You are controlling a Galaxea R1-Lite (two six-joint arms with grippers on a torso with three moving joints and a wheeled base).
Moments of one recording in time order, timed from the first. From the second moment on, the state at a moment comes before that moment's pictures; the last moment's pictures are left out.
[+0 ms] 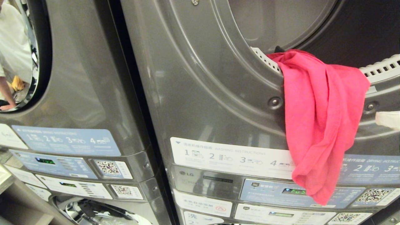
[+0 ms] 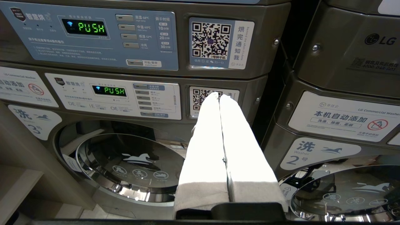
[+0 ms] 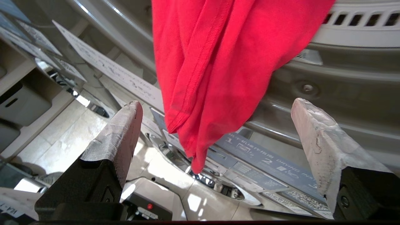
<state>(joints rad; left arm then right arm) 0.00 0.00 0.00 0.00 0.00 0.00 0.79 1.11 -1.43 0.70 -0.35 0.12</state>
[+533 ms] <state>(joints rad) 0.00 0.00 0.00 0.00 0.00 0.00 0.67 1.11 -1.33 0.70 -0.21 0.16</state>
